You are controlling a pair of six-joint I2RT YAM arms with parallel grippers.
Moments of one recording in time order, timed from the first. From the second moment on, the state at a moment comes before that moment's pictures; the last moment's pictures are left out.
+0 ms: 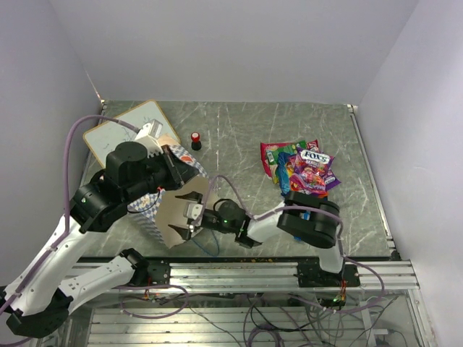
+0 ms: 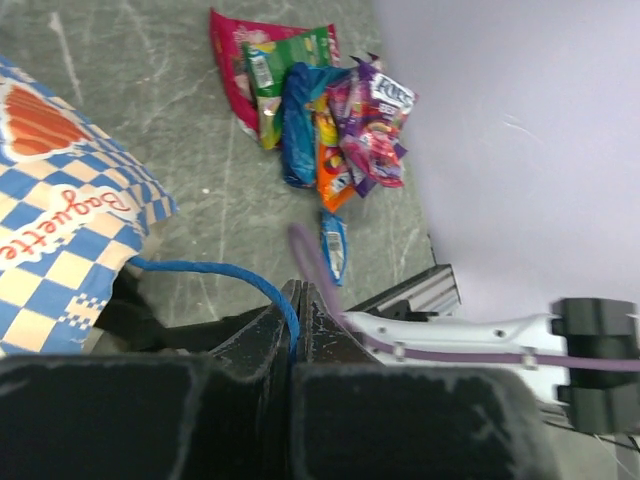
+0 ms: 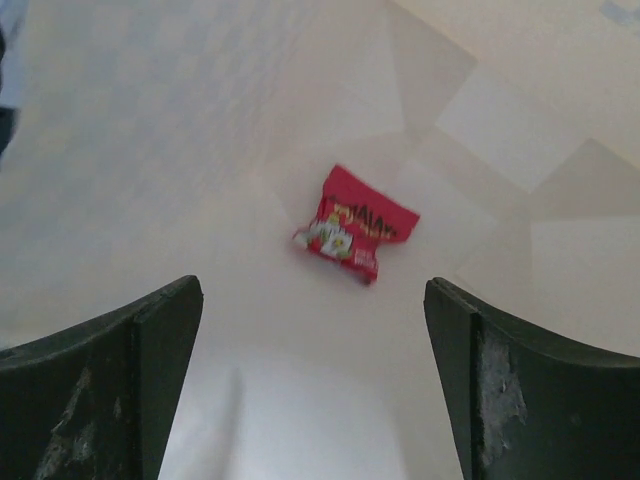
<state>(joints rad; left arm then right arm) -0.69 0.84 1.21 -0.73 -0.01 -0.81 1.21 1.95 0.78 1.21 -0.15 -0.39</state>
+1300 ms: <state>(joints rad) -0.69 0.78 1.23 -0.82 0.13 -0.88 1.25 2.24 0.94 1.18 0.20 -0.30</state>
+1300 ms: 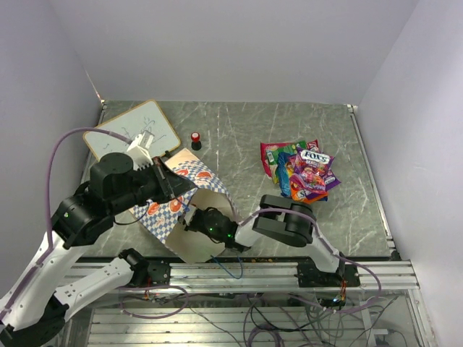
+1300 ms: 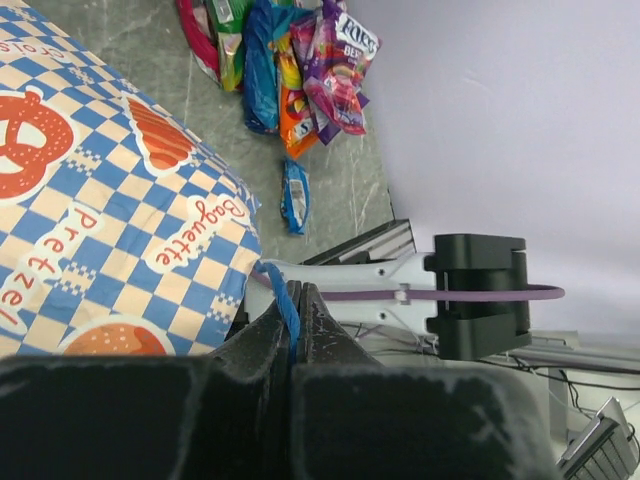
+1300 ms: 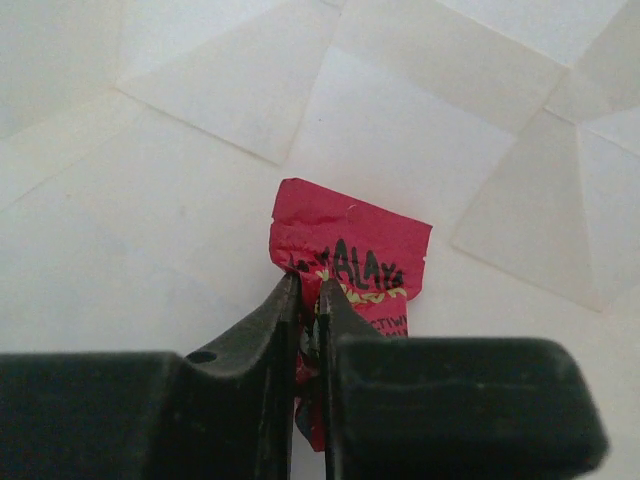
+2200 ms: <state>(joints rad) -0.69 0.86 1.18 -0.68 0.02 -0.93 1.34 1.13 0.54 0.47 0.23 -0.21</state>
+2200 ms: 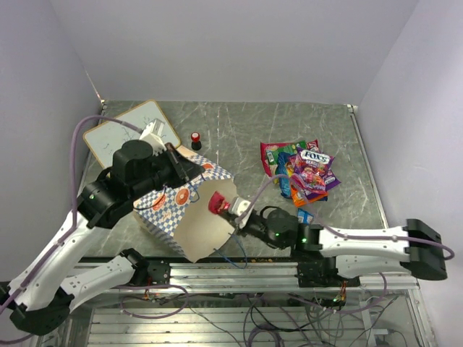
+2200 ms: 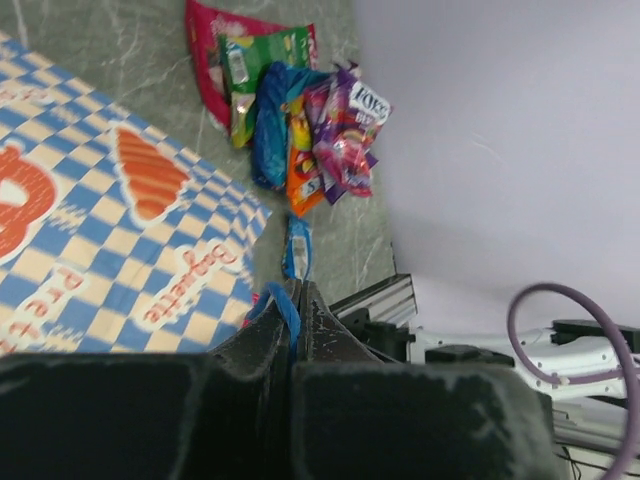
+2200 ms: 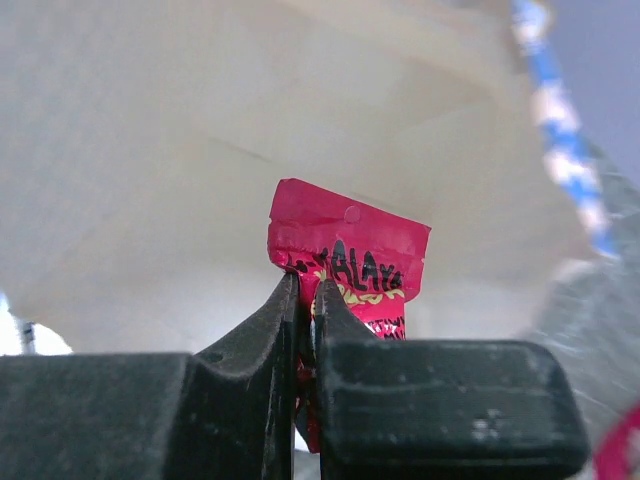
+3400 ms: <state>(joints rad) -0.66 0.77 1.25 -0.99 -0.35 -0.89 1.34 0.79 0.84 -0.05 1.09 -0.22</state>
